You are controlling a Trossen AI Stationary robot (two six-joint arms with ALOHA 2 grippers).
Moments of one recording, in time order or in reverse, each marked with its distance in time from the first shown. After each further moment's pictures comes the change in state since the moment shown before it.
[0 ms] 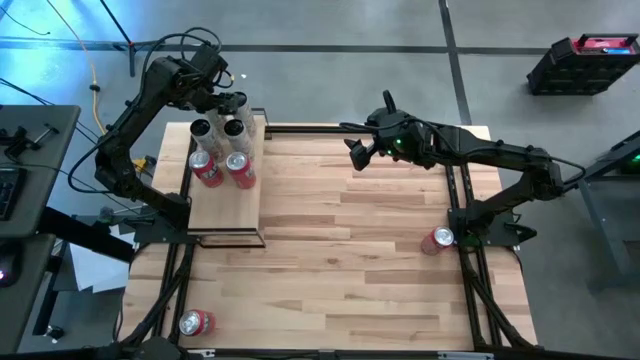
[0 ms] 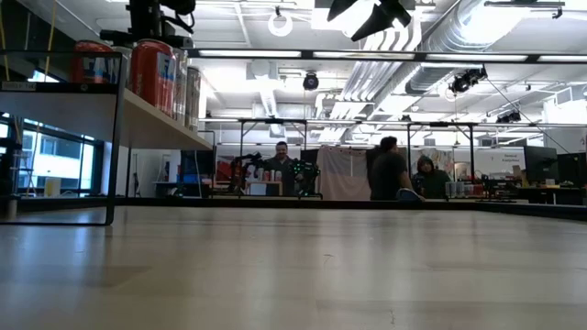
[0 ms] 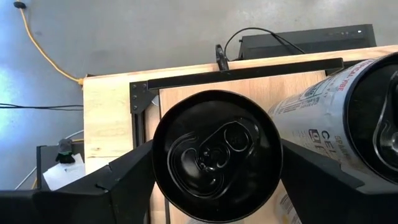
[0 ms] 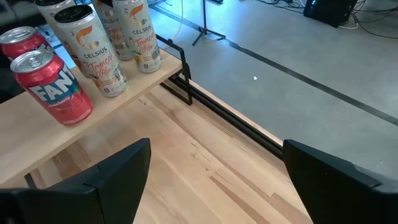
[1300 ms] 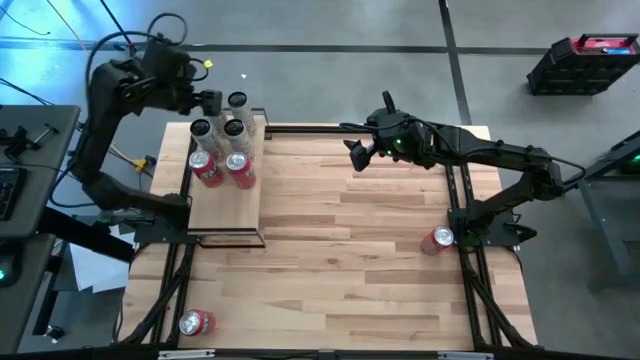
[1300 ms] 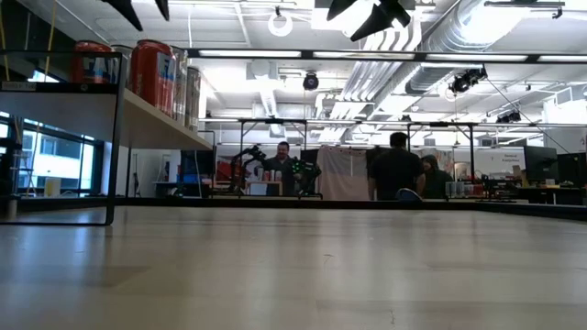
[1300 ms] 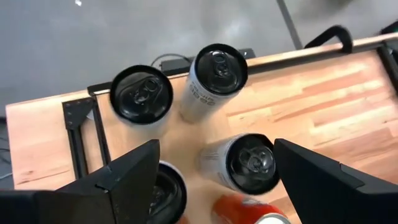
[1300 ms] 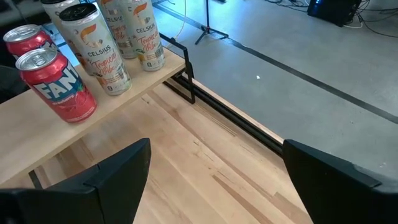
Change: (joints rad) left arm -0.076 -0.147 0.235 -0.100 0.233 0.025; right arm 0.001 0.000 0.000 0.000 -0.011 -0.003
